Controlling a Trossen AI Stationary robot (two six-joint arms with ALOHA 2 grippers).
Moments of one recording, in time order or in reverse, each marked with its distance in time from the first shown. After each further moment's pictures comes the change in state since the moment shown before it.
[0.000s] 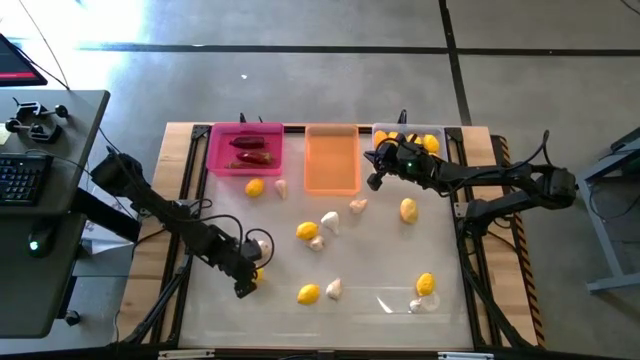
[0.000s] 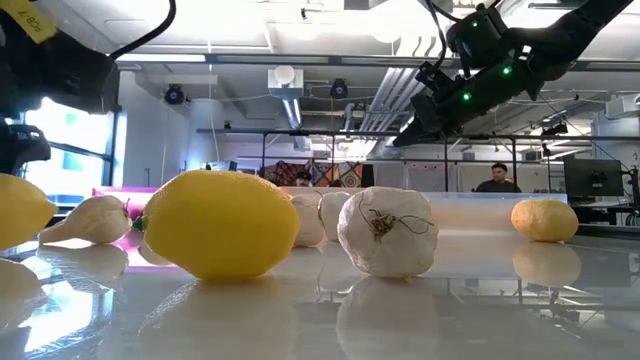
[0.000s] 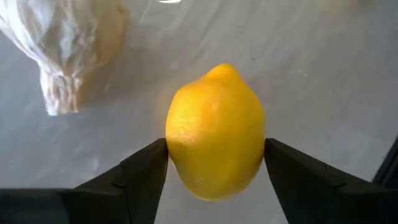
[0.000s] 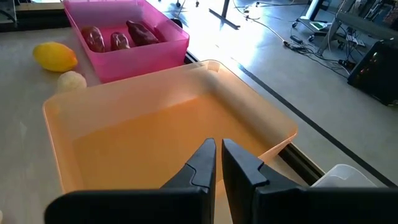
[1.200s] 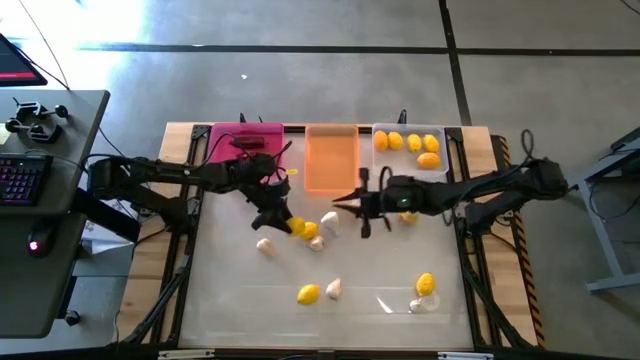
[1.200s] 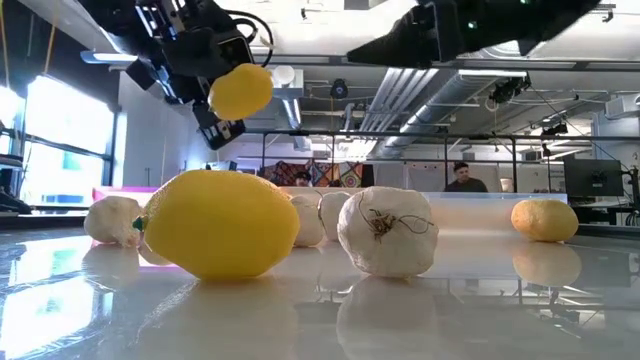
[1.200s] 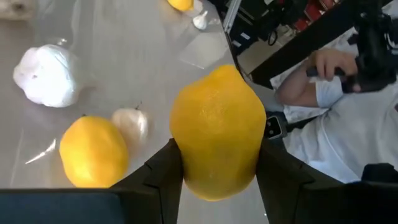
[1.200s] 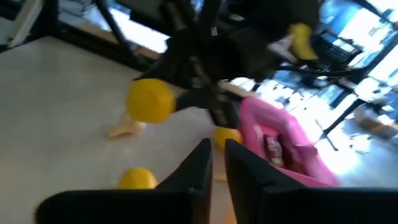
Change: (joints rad) left arm 0.838 -0.050 0.000 0.484 0.782 0.871; right arm 0.421 0.098 0.172 0.094 -0.155 -0.340
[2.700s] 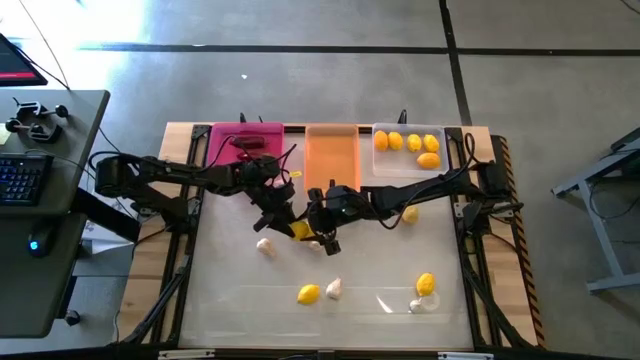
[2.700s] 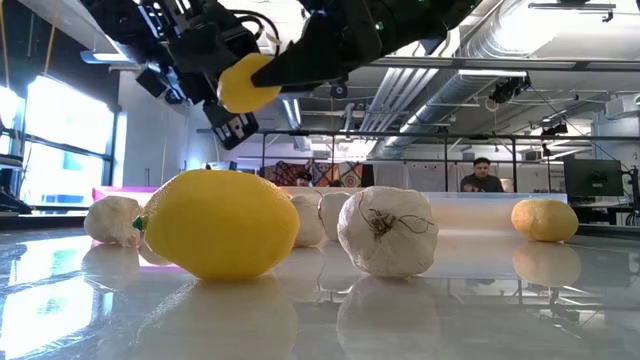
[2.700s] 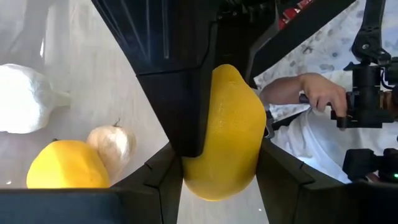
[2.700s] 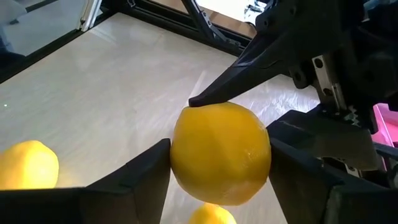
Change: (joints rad) left arm -0.022 0.066 0.001 0.133 0.063 -0.009; right arm 0.025 0.453 0.496 -0.303 -0.222 0.086
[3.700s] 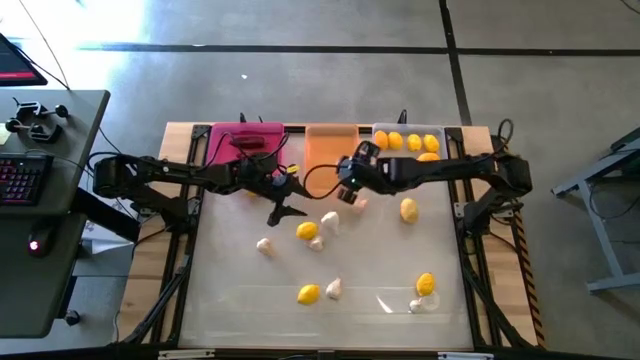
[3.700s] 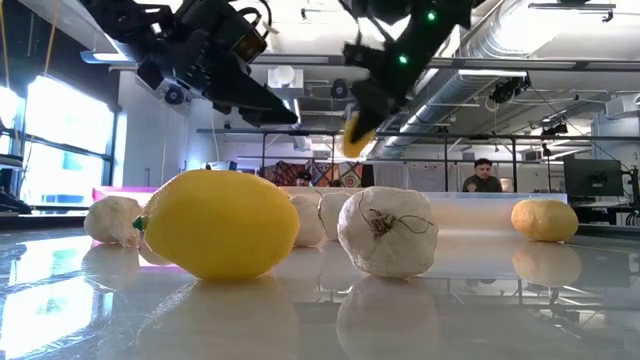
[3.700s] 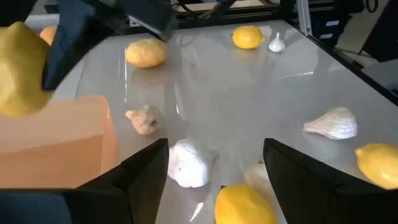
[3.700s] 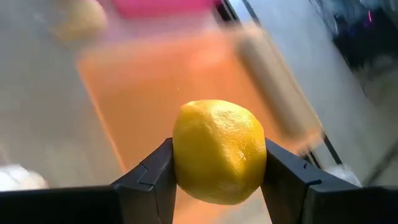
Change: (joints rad) left arm 0.016 -0.019 -0.001 0.091 -0.415 0.499; right arm -0.166 -0.180 0.000 -0.616 0.691 0.366
